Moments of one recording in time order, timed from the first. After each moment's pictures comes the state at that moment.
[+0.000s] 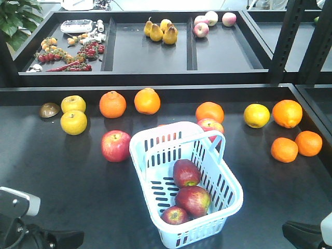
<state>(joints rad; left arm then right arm) -0.54 0.95 -0.26 -0.99 0.17 0.64 0.30 0.52 -0.29 0.32 0.51 -0.47</state>
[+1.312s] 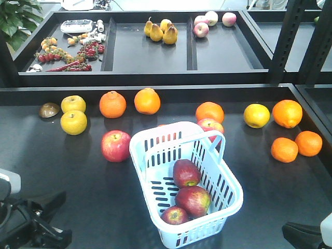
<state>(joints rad) -0.54 0.93 -0.26 -0.87 -0.15 0.69 0.30 0.52 -0.29 0.32 0.52 -0.47</state>
